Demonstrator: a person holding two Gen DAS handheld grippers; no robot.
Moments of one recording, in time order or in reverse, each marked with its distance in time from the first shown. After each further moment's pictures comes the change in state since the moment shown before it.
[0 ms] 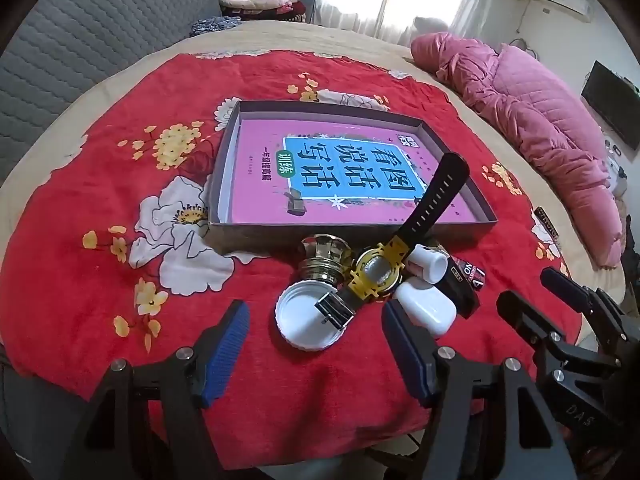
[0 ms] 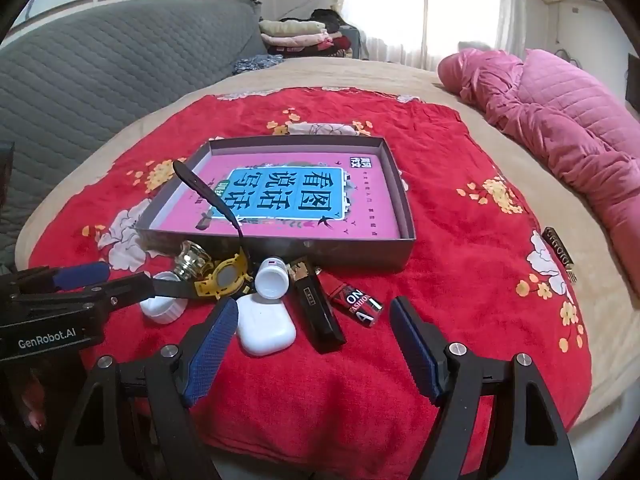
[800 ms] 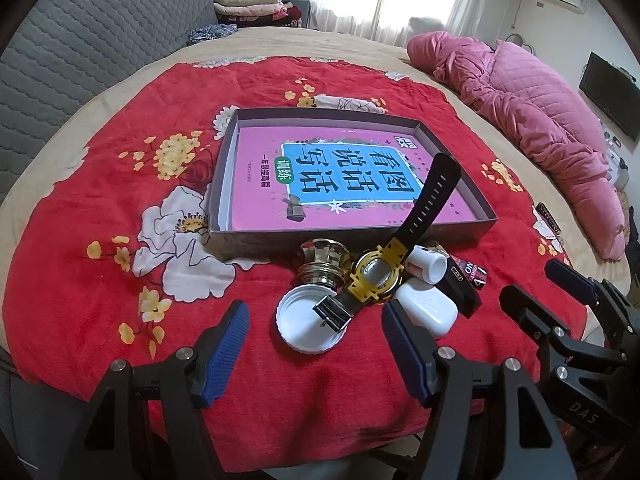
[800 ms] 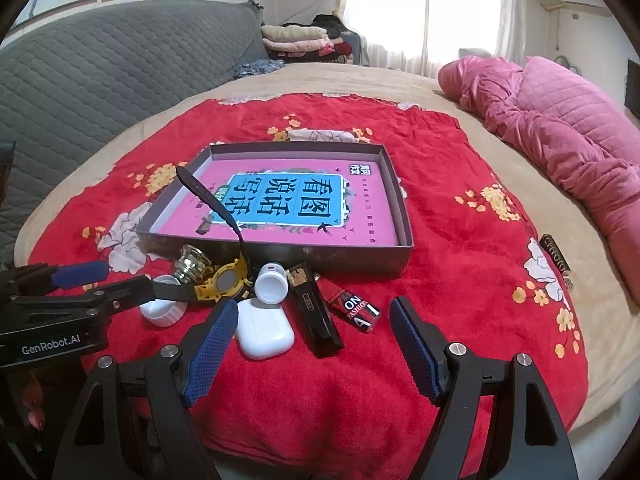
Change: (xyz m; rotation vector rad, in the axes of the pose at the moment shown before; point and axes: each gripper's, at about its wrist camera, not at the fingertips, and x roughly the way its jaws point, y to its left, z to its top) left arm -0.005 -0.005 0.001 0.026 -0.018 0.019; right arm -0.003 -0.001 0.001 -0.015 -0.025 -0.005
